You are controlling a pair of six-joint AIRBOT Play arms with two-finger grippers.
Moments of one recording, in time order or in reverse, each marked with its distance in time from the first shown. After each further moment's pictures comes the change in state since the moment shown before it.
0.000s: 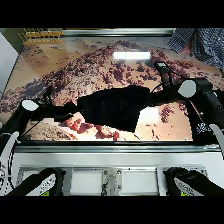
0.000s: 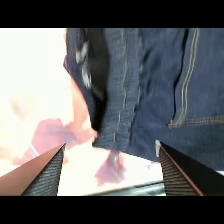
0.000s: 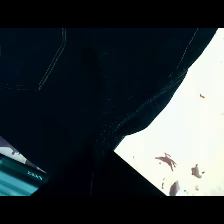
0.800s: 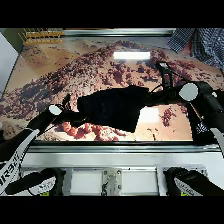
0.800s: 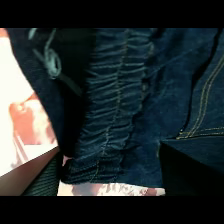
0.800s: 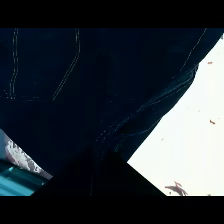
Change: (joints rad) left arm -0.235 -0.181 -0.024 -0.076 0.212 -0.069; right arm 0.004 0.022 -0.031 0.051 -0.063 0.011
